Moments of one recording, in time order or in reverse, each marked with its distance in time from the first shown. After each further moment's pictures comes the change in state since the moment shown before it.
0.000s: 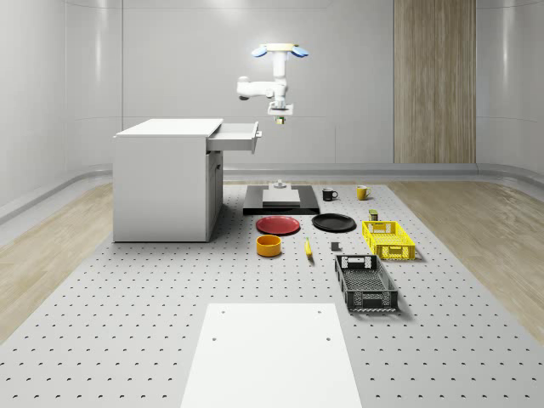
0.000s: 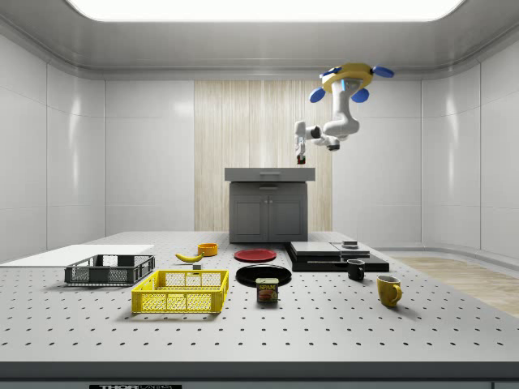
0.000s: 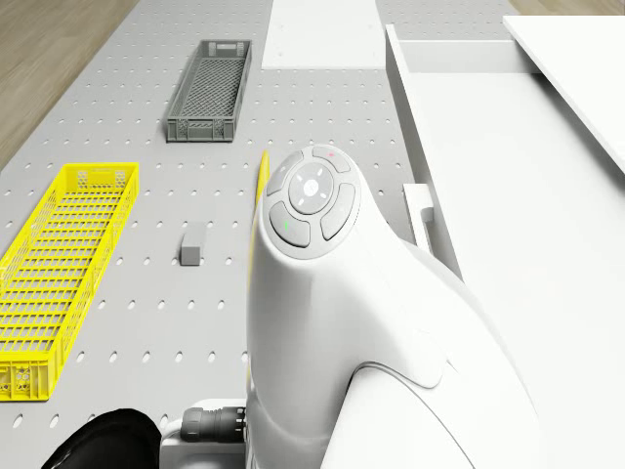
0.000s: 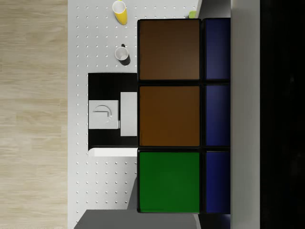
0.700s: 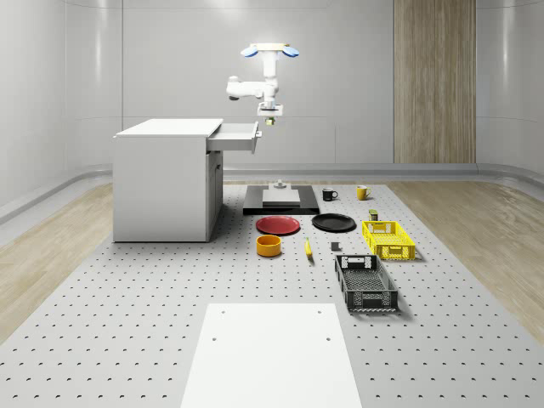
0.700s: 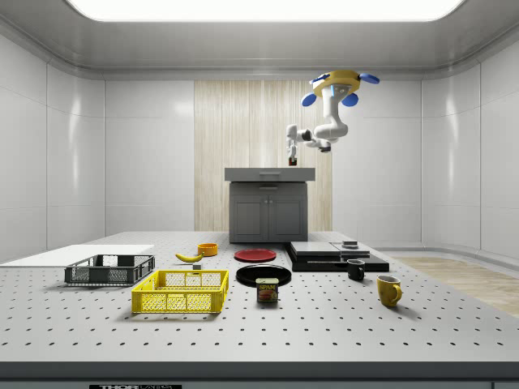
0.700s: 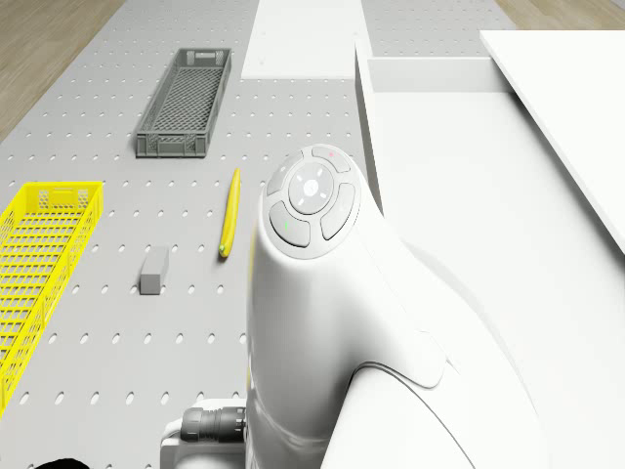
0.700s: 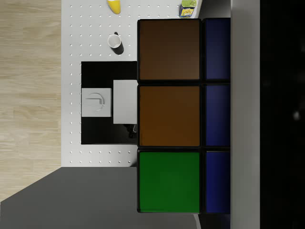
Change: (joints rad) arm -0.001 -0.007 0.001 0.000 0.003 0.006 0.001
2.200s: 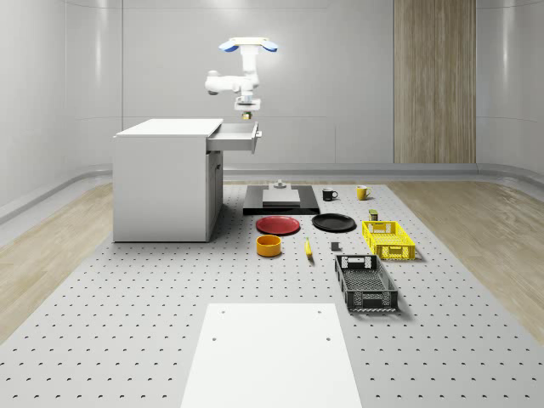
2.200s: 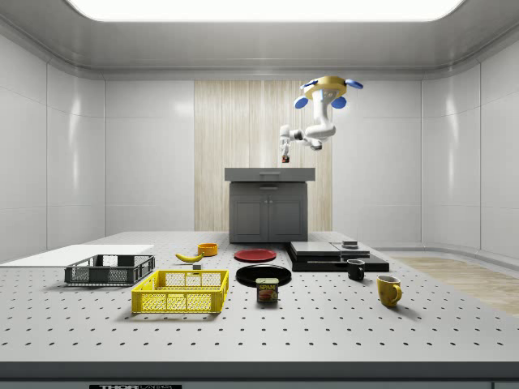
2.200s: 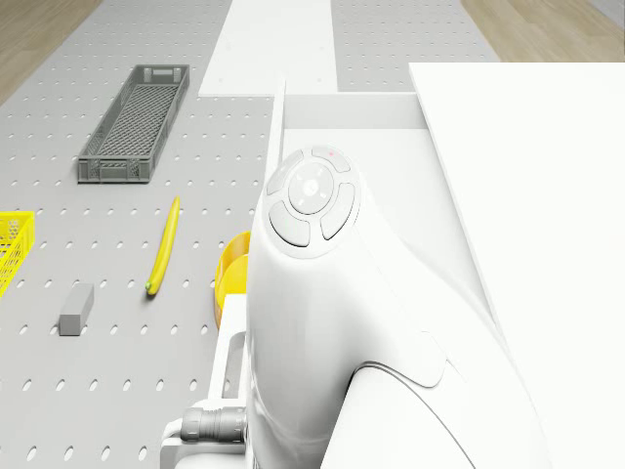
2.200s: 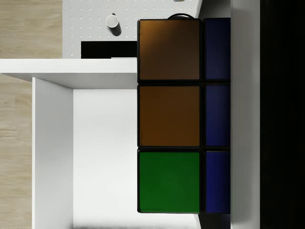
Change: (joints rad) arm -0.001 -0.008 0.001 0.000 0.003 0.007 0.001
